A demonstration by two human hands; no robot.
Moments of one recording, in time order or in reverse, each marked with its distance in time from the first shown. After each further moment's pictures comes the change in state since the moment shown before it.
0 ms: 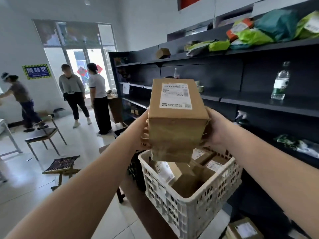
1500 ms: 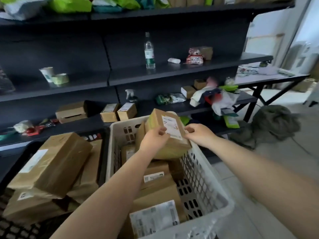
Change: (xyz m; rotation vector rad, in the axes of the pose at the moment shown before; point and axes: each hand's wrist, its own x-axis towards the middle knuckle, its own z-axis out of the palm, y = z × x) left_hand 0.247 -0.056 0.152 0.714 -1.106 0.615; right_hand 0.131 0.091 -0.018 -0.713 1.095 0.127
